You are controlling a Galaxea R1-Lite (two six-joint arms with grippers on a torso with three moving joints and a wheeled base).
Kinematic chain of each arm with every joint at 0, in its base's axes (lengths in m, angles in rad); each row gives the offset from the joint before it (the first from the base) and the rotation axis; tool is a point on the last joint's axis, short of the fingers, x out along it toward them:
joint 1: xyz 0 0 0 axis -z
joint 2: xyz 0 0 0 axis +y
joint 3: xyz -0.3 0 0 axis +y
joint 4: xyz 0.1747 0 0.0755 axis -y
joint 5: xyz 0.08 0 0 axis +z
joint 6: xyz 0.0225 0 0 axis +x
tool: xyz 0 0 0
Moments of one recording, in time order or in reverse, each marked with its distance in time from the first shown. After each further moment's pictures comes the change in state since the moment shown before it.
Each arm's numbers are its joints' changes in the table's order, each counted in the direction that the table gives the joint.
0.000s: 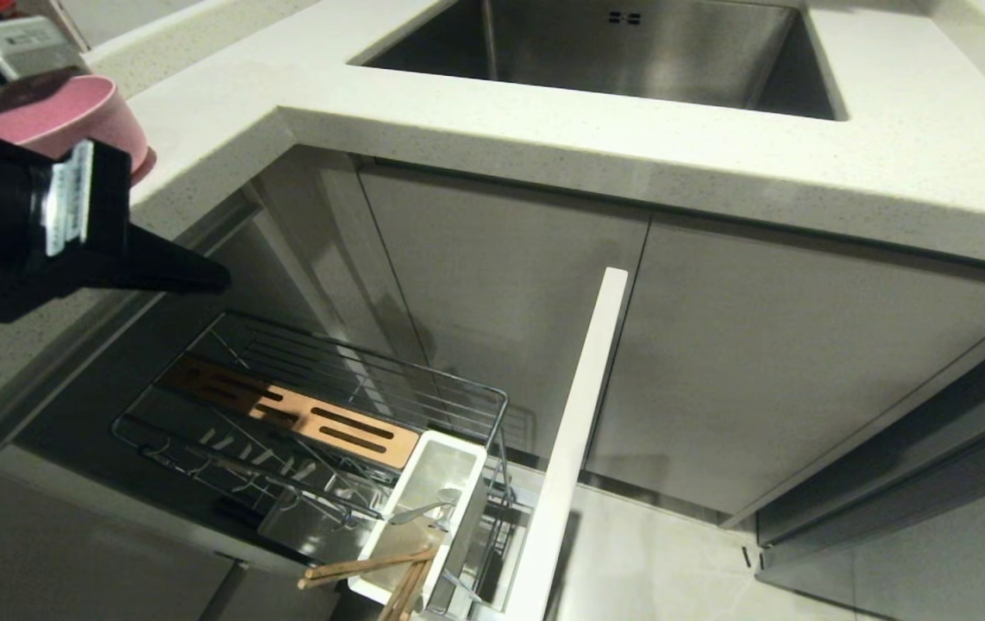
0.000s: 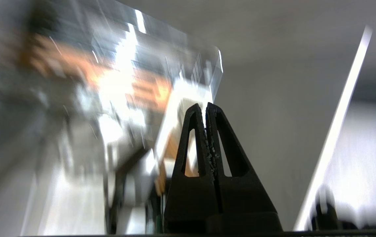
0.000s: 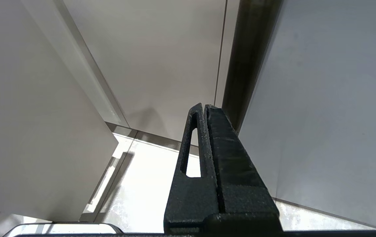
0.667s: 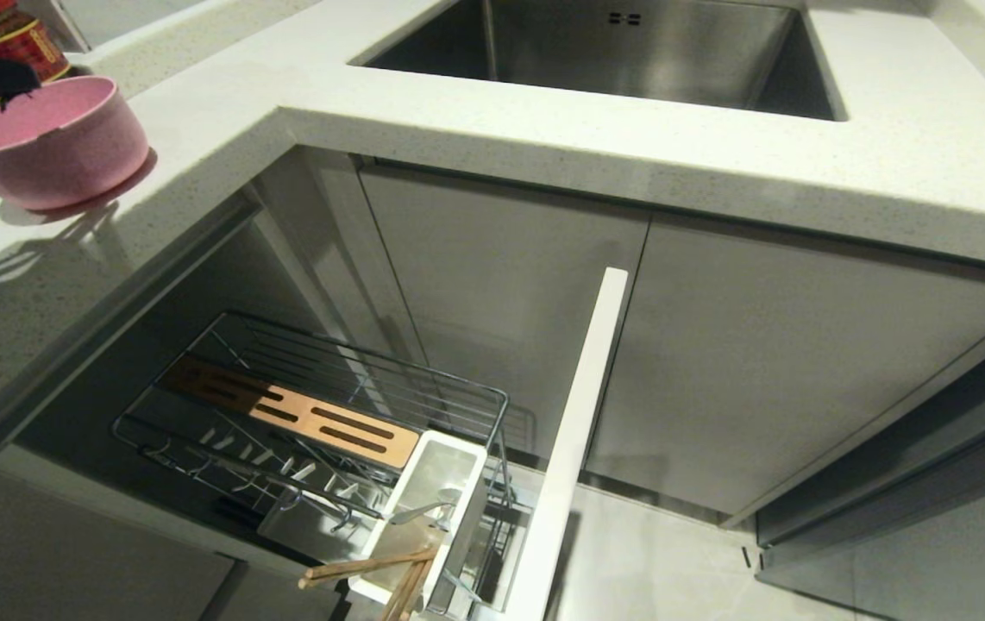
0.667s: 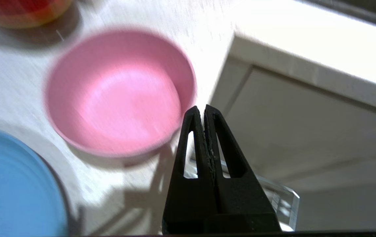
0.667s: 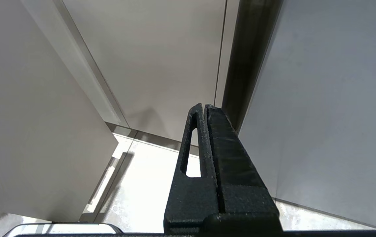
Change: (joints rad) left arm -0.185 -0.145 0.185 0.573 0.238 0.387; right arm 0.000 0.000 0.000 0.000 0.000 0.000
